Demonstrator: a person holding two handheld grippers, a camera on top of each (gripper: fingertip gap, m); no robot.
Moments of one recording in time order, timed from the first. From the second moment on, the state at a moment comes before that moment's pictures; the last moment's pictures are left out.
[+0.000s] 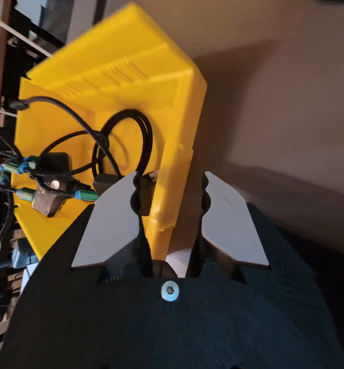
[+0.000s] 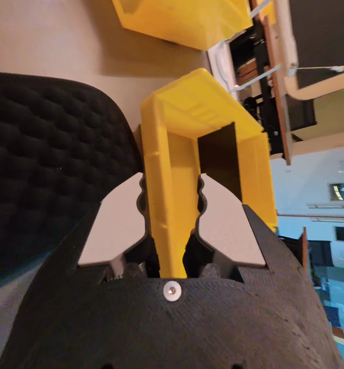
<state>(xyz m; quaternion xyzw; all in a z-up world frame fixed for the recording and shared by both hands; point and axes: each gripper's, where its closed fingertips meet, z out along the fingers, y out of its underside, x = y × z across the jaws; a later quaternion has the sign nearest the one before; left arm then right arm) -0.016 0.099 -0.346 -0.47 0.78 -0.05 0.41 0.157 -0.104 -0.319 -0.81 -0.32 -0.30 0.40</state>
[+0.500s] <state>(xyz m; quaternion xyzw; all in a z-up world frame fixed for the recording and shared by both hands) -0.088 0.182 -0.364 -0.51 0.77 0.03 0.39 0.213 -0.114 -0.346 -0.86 -0.28 -0.31 0.30</state>
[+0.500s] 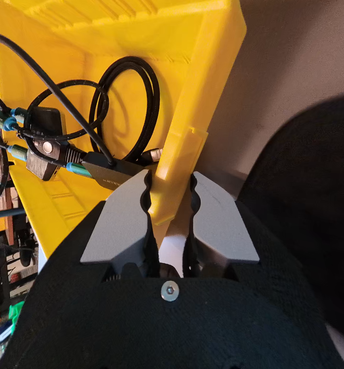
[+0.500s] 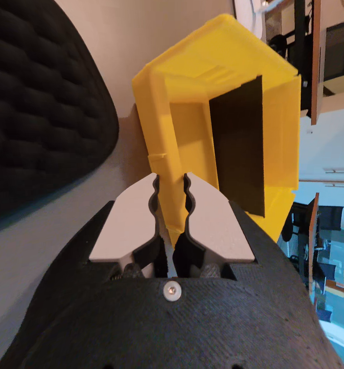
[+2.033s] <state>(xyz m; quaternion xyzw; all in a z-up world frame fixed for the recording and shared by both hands) -0.315 0.167 -0.303 -0.76 0.46 -0.14 0.43 0.200 -0.263 -0.293 -0.87 -0.22 -0.28 0.34</state>
